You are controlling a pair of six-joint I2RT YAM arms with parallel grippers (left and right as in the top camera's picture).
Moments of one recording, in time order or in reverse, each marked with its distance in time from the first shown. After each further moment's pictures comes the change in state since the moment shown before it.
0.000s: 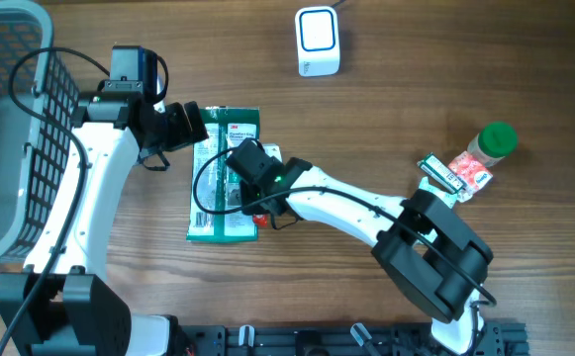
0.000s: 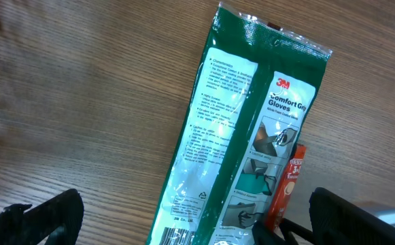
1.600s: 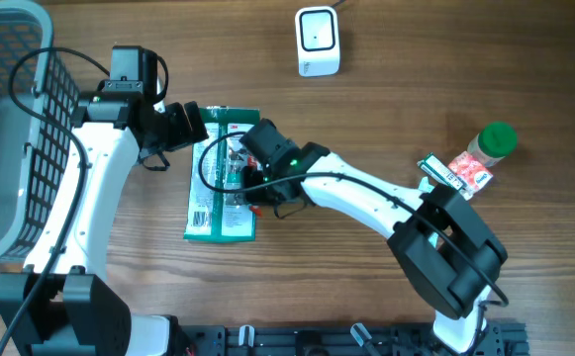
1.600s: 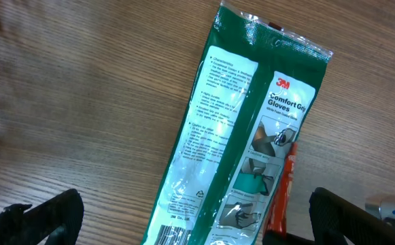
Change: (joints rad) left arm 0.000 0.000 0.000 0.000 0.000 0.000; right arm -0.090 -0.032 0.005 0.024 -0.275 -0.016
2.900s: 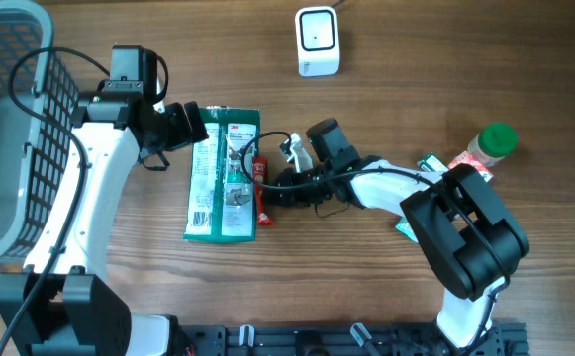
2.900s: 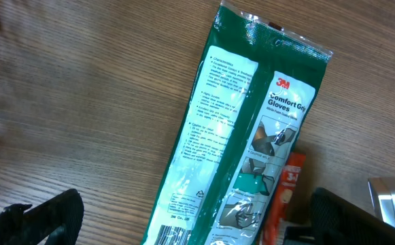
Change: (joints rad) left arm 0.000 0.000 0.000 0.000 0.000 0.000; right arm -0.229 0.000 -0.364 0.514 -0.513 -0.159
